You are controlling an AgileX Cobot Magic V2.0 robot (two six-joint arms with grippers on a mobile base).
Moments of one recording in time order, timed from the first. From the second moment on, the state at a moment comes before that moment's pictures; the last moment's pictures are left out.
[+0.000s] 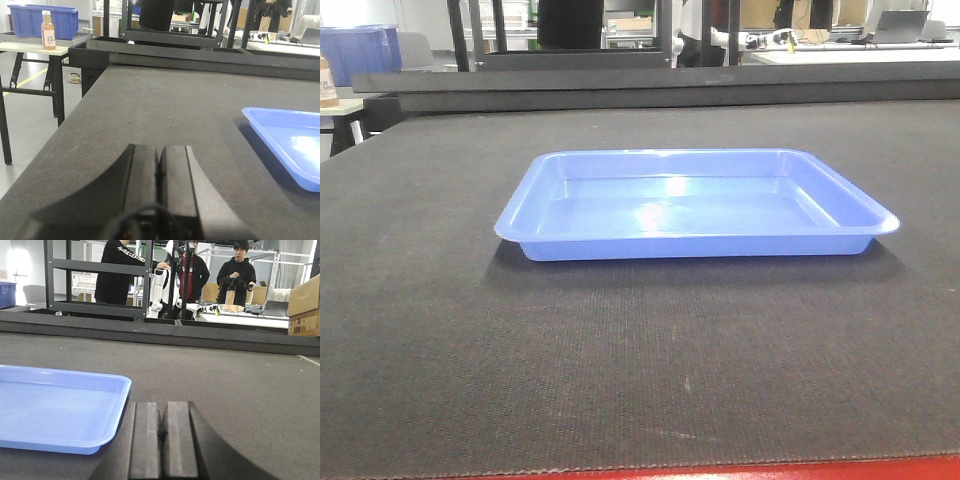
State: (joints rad) left arm -0.05 -0.01 0.03 -0.08 0.02 0.01; right arm 0.03 -0.01 0.03 0.04 -0.11 -0.05
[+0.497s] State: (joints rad) left arm -0.05 0.00 -0.14 -0.08 0.15 0.01; right arm 0.03 0.00 -0.23 0.16 0.01 -0.04
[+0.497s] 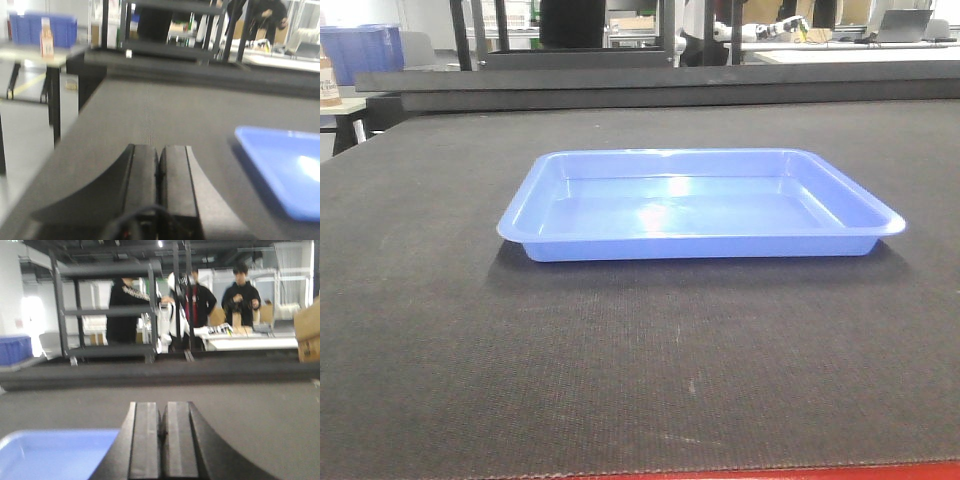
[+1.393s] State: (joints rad) left arm -0.46 1.20 -1.23 -0.25 0.76 0.25; right arm 0.14 1.12 -1.19 0.16 0.70 -0.04
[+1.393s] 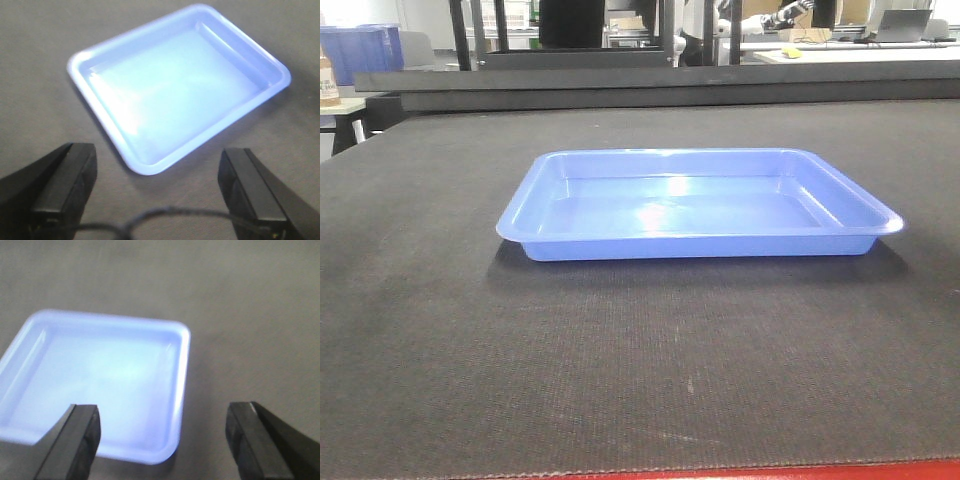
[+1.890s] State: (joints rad) left arm -0.47 2.03 -2.04 0.02 1.23 -0.25; right arm 0.16 1.68 -1.61 0.03 1.02 0.08
